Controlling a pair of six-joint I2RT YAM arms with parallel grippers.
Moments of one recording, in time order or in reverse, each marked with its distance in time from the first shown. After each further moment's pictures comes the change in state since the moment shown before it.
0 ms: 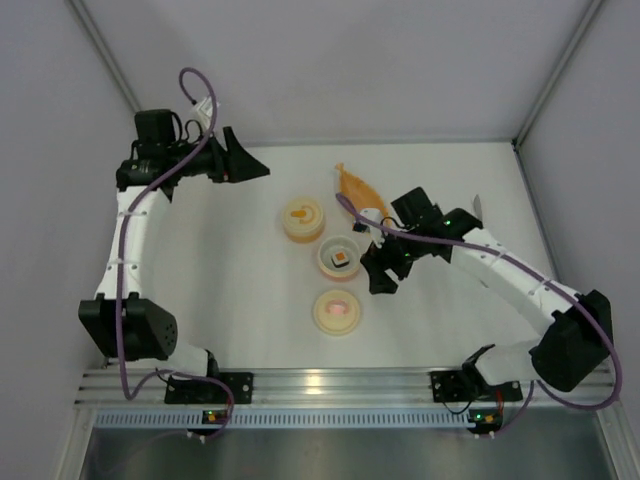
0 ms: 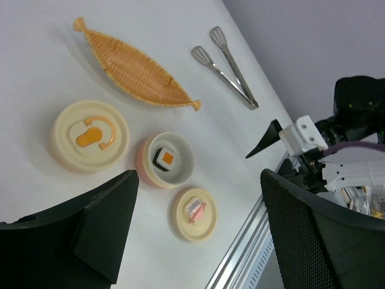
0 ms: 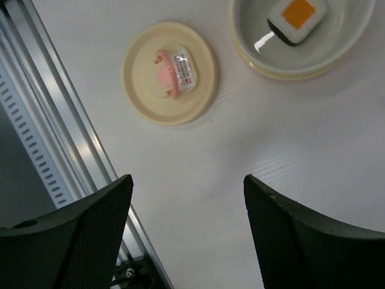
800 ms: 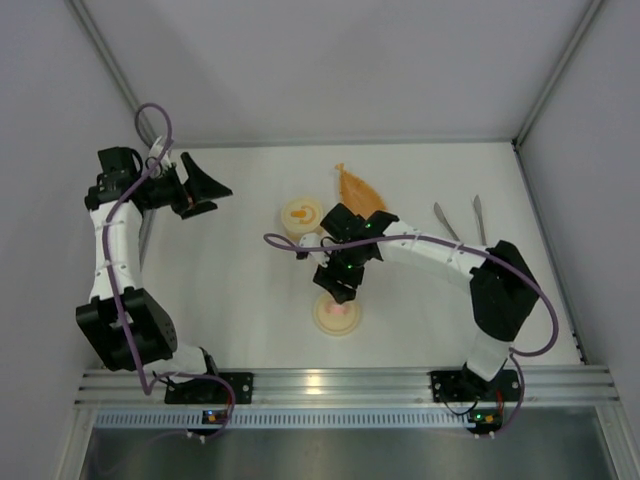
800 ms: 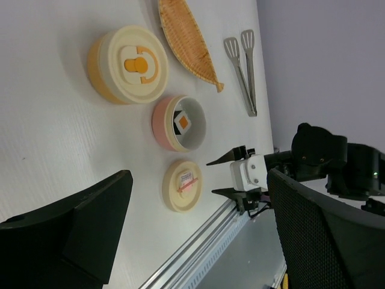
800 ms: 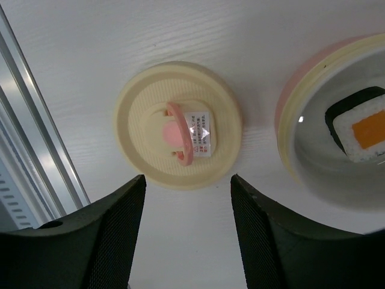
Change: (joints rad) left arm 0.326 -0.071 -0.219 -0.229 0.069 0.049; right arm 0.323 0.404 0.209 0.041 0.173 -0.059
